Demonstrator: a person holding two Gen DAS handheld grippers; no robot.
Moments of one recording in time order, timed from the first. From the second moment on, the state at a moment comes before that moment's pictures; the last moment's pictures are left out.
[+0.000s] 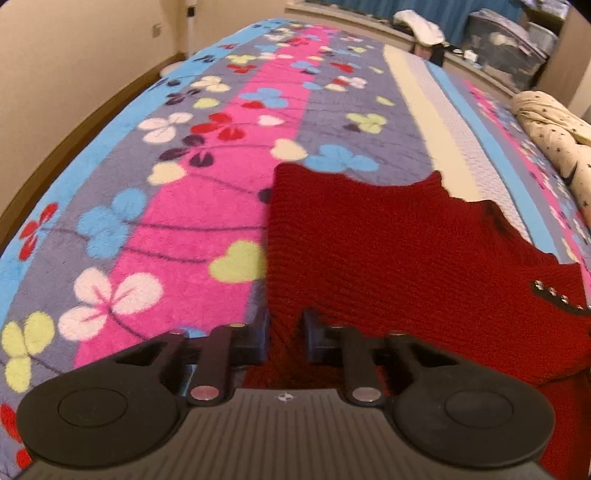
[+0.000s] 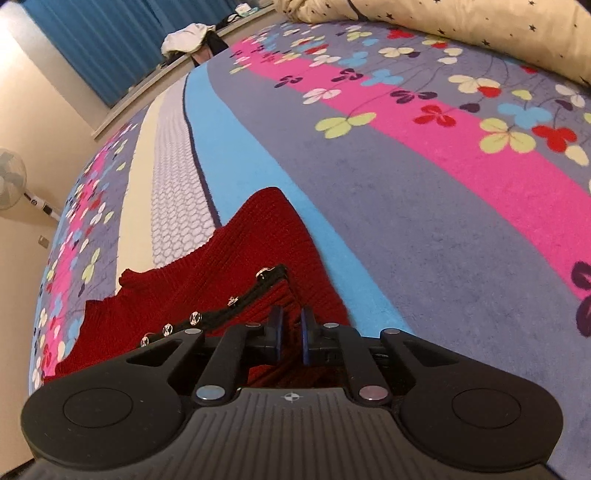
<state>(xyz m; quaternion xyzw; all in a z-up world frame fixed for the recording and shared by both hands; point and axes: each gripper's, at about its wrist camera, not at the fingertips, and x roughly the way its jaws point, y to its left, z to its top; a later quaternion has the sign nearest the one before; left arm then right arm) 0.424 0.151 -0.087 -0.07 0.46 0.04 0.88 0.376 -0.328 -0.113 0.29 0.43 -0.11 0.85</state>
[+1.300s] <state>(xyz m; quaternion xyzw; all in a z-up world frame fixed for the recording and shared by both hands) 0.222 0.104 -0.002 0.05 0.28 -0.07 0.96 0.207 -0.359 -0.033 0.12 0.36 0.03 0.92</state>
